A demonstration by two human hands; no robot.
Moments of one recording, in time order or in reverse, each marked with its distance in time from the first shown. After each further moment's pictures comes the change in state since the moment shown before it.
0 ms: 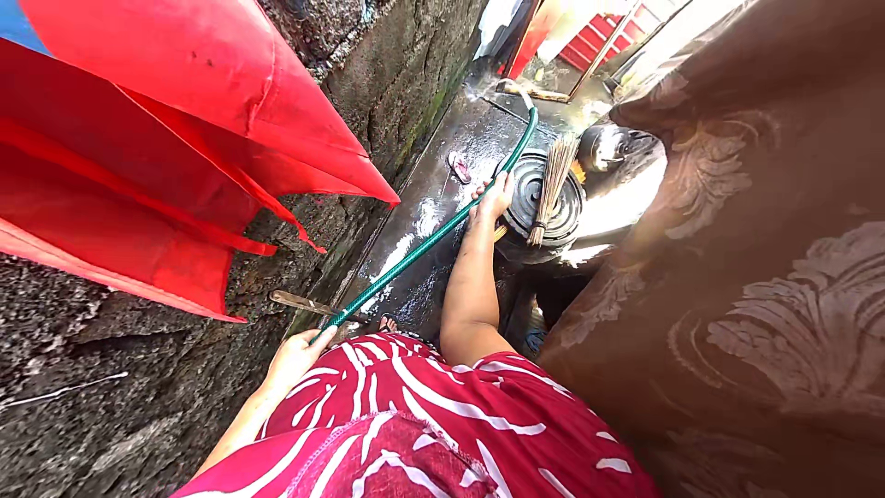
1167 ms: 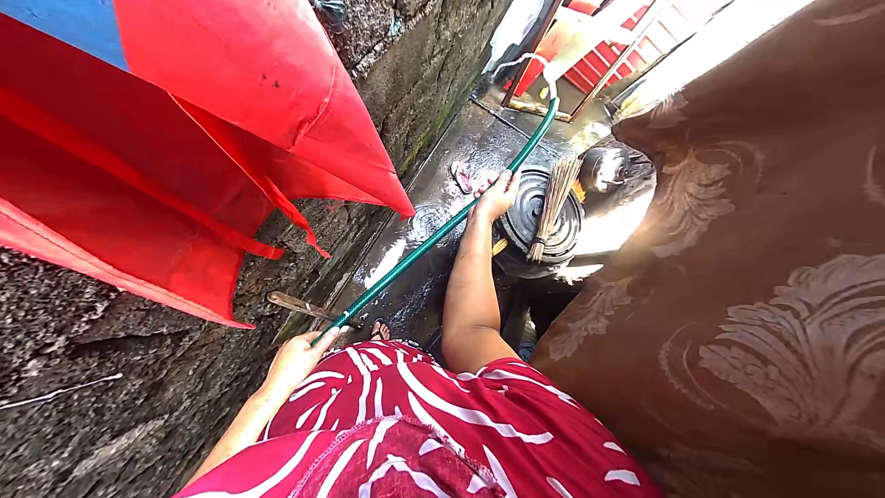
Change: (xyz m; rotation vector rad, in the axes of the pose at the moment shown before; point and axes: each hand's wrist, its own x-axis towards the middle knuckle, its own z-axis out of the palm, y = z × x) left_hand 0.011 0.000 0.000 -0.006 -0.016 -0.047; right_hand -0.008 -0.001 0.043 -0.101 0.007 -0.203
